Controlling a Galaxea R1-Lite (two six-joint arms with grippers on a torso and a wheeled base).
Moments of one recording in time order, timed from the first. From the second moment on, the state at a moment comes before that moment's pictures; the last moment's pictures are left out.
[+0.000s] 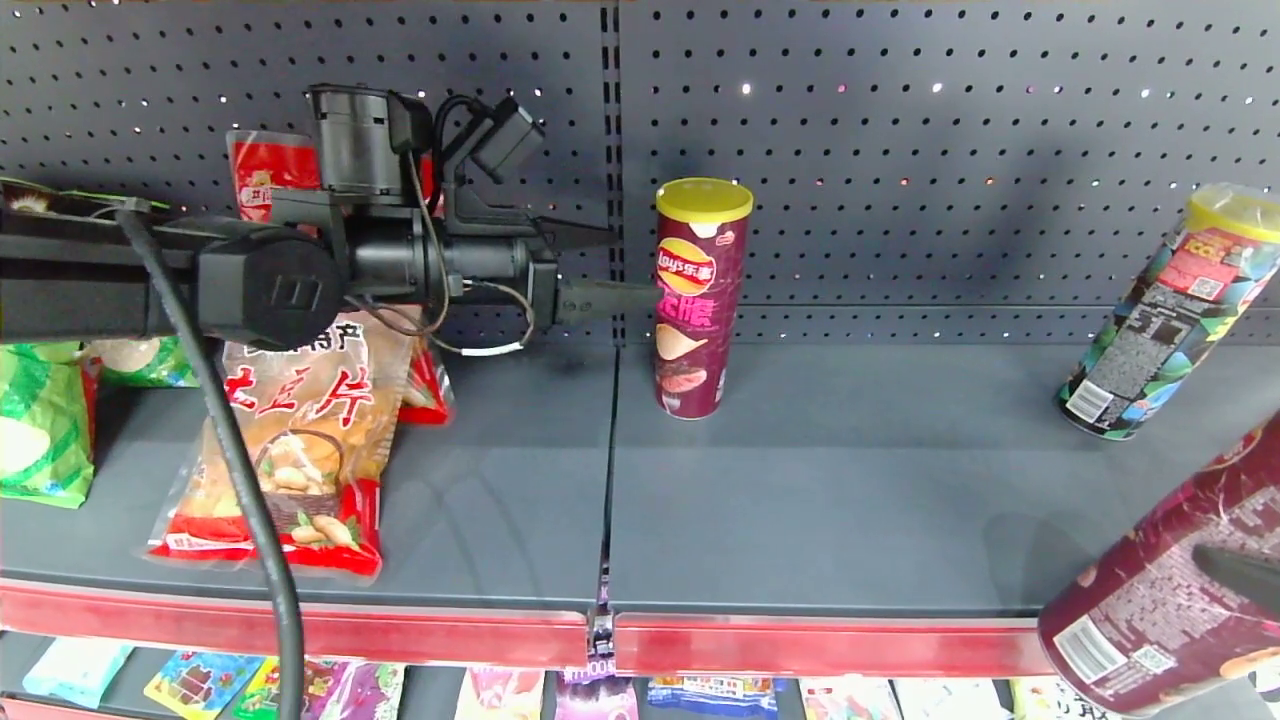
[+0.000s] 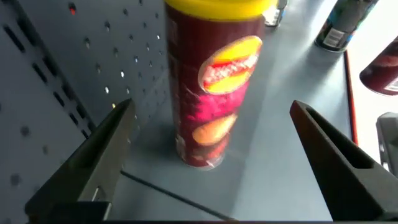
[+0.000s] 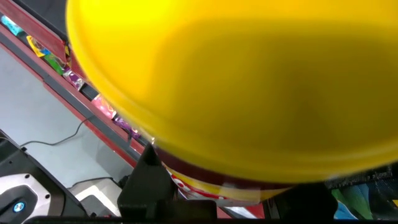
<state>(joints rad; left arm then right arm) -0.38 1.95 -1.49 -0.26 -0.82 0.24 0.33 0.79 -0.64 0.14 0.22 -0.23</state>
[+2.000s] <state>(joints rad) -0.43 2.15 -1.70 -0.26 -0.91 0.22 0.33 0.77 -0.63 0.14 0.22 -0.21</state>
